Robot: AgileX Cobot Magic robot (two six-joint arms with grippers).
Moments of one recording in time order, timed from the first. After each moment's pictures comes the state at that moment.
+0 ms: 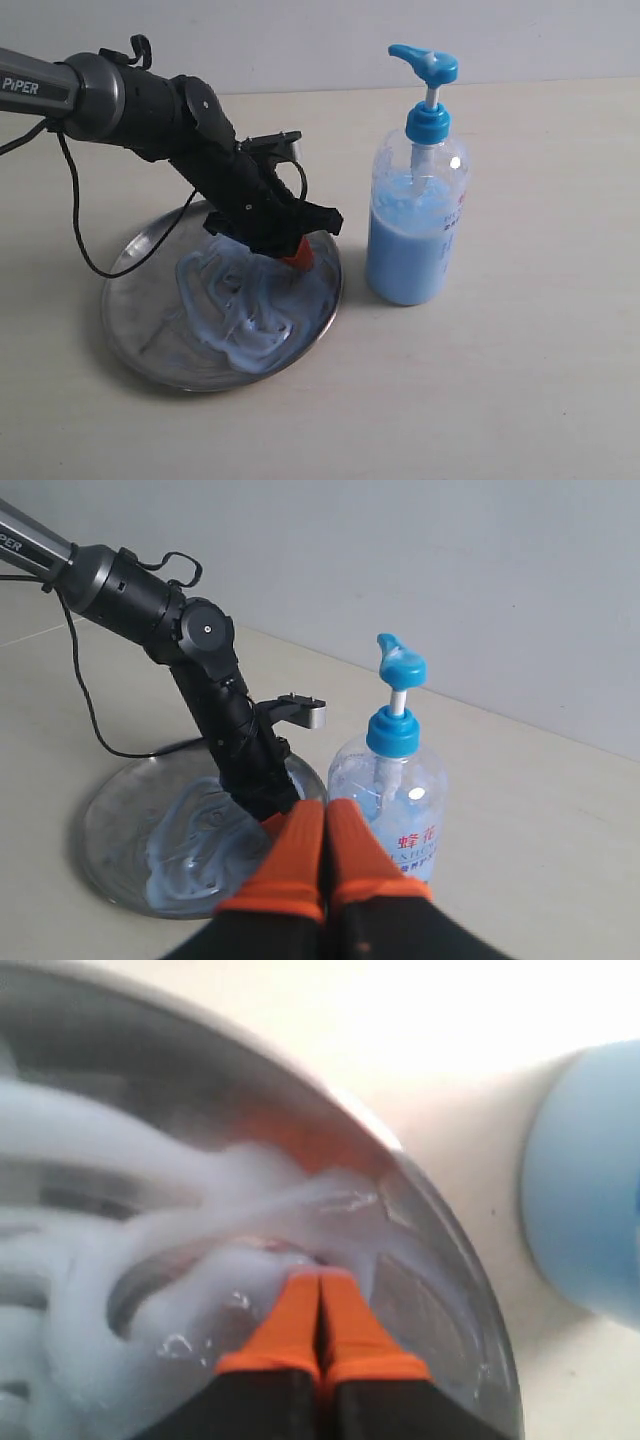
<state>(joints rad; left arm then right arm) -0.55 2.20 -1.42 -0.63 0.68 0.31 0.60 0.33 -0.50 0.11 0.51 -0.13</state>
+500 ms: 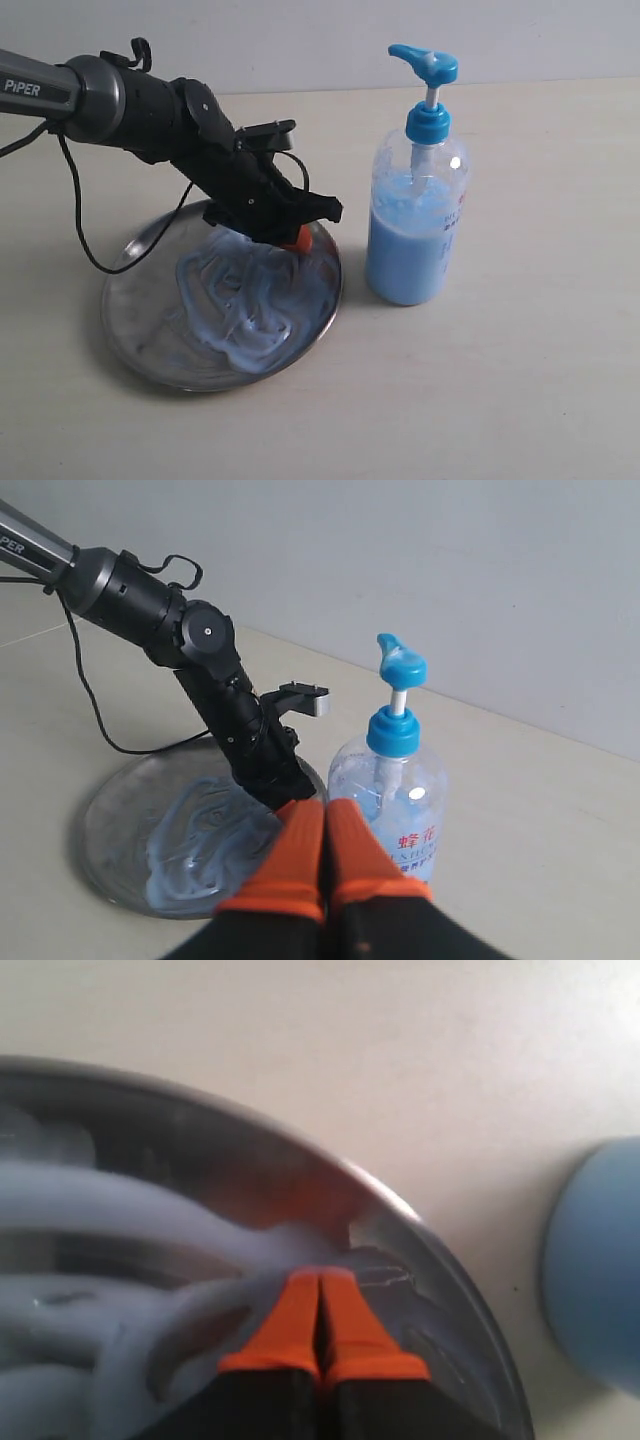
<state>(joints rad) -0.55 2.21 -1.41 -0.64 0.59 0.29 0.60 0.33 -0.50 0.11 0.51 -0.13</state>
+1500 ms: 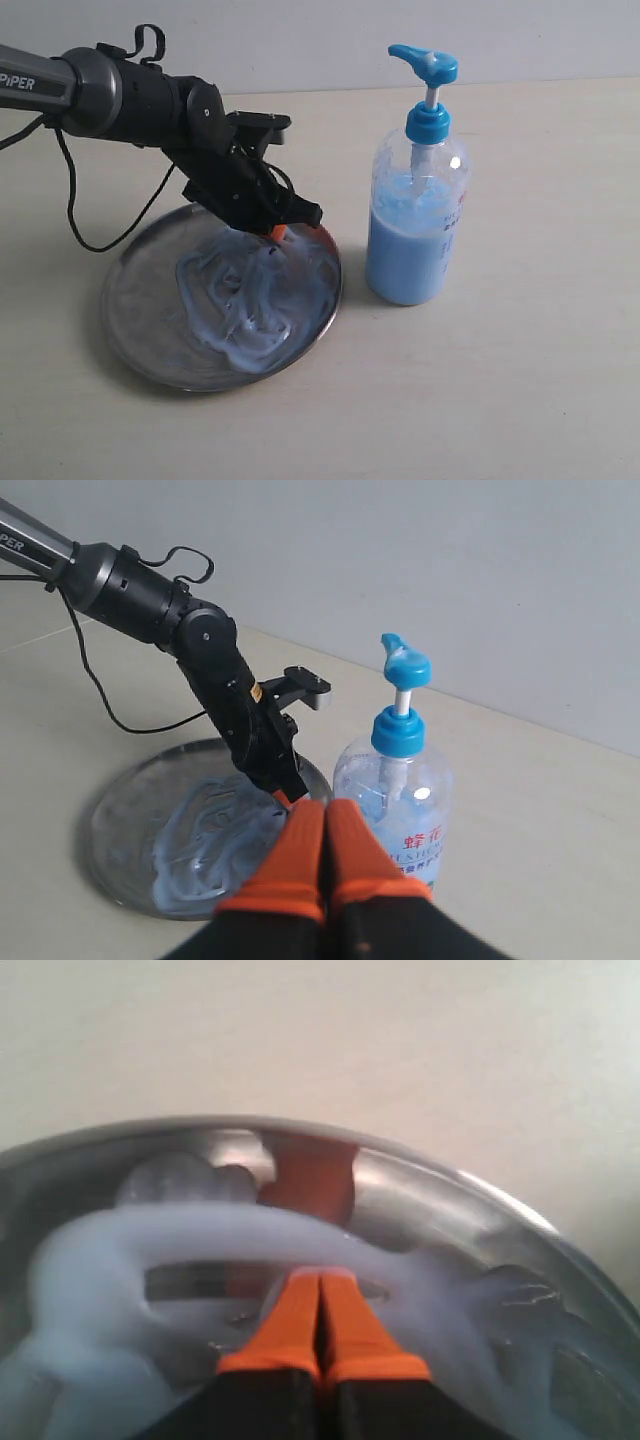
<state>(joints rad) -0.55 2.20 -1.42 -0.29 0.55 0.13 0.60 0.33 -0.50 0.12 0.51 -0.13</state>
